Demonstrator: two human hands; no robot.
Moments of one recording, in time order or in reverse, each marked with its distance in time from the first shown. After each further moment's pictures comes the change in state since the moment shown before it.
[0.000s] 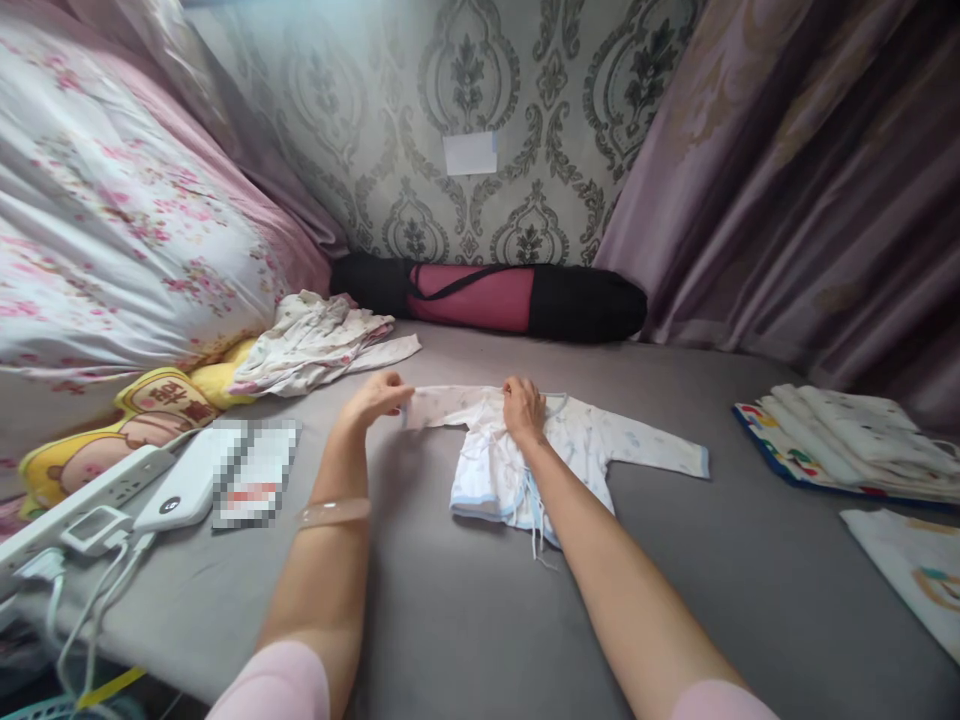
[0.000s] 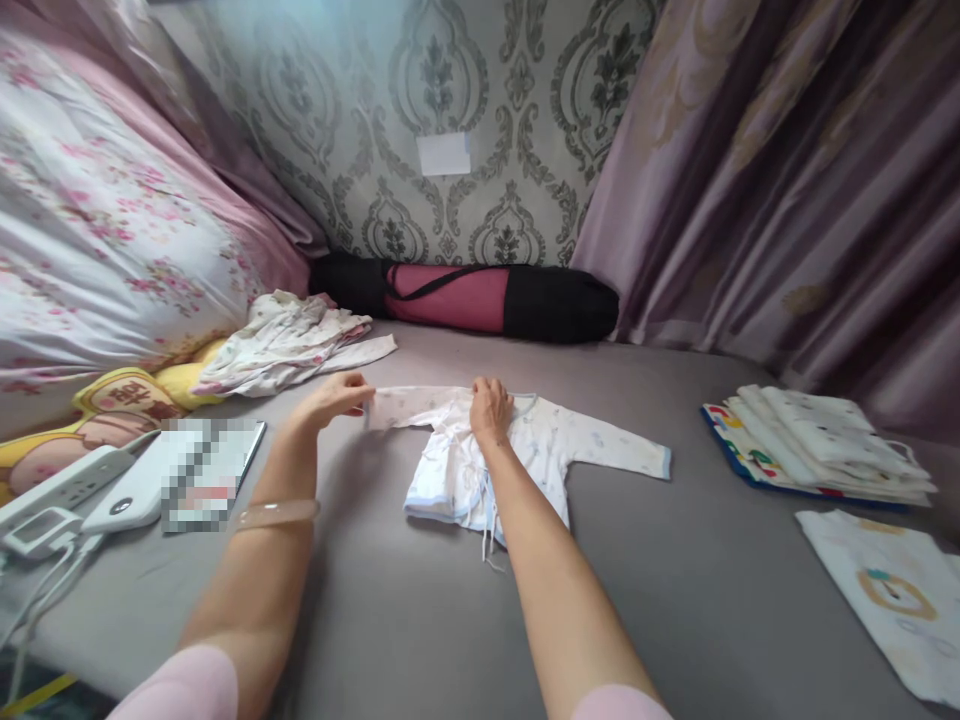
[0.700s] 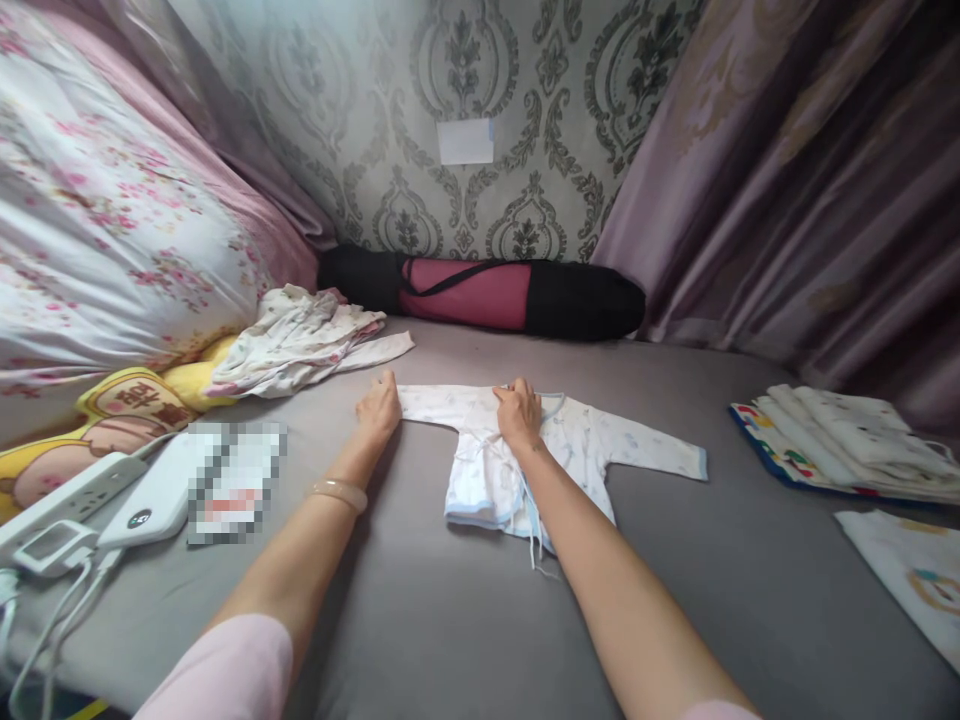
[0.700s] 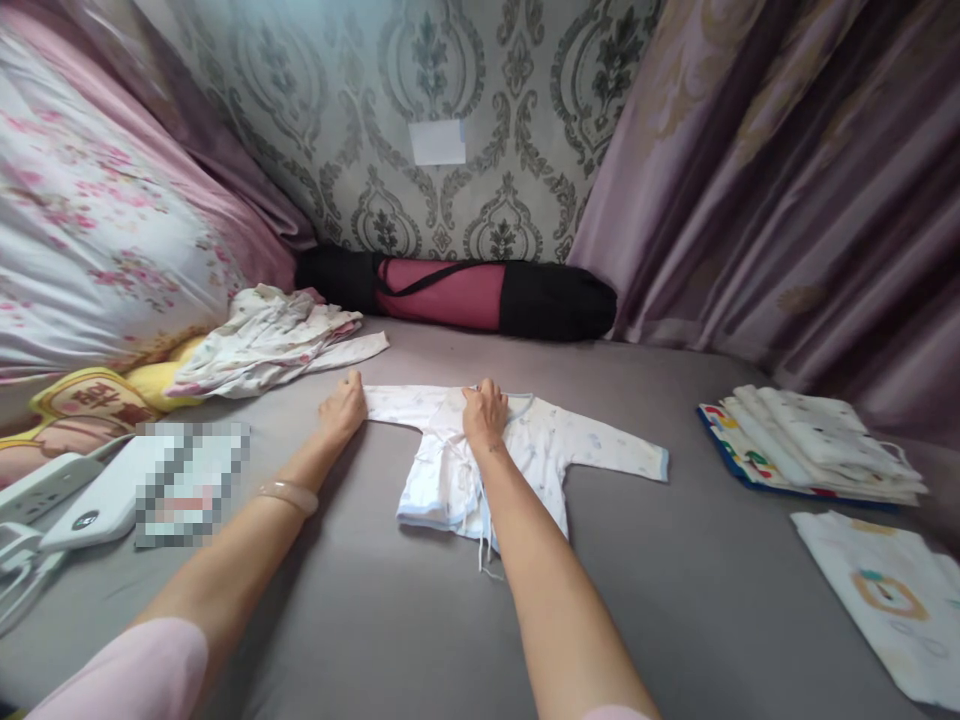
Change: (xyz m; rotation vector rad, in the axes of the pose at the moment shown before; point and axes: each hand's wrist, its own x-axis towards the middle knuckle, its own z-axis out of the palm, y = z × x) left_hand 0.036 -0.029 0.048 0.636 0.306 -0.024; right_hand -0.004 -0.002 -0.002 -0.022 -0.065 -0.030
